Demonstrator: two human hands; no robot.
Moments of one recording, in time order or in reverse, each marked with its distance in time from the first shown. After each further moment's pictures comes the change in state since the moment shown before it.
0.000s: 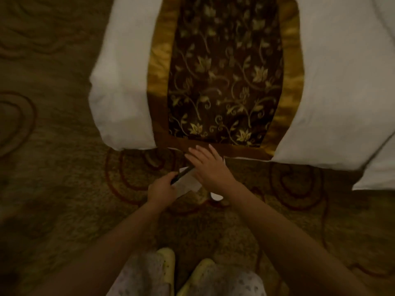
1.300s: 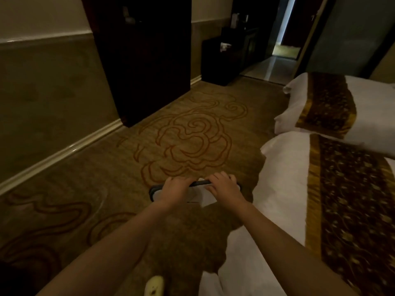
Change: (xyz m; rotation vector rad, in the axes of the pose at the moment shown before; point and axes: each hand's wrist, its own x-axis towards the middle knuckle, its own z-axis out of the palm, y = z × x) left_hand 0.140 -0.007 -0.782 0.418 0.518 0.160; right_hand 0.614 -0.253 -0.468 -0.004 0.162 -0.207
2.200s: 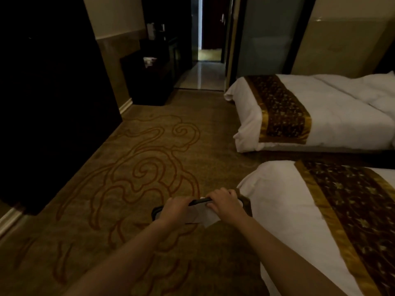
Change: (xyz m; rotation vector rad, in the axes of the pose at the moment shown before) left_hand 0.644 -0.077 -0.010 0.005 -0.209 0.381; right_hand 0.483 0.322 -0.018 0.077 0.010 0.384
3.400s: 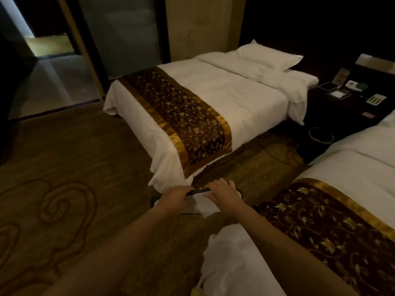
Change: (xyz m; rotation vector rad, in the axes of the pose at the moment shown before) left_hand 0.840 0.157 -0.082 -0.088 -0.302 0.597; right_hand 0.447 0.557 -0.179 0.043 0.123 0.707
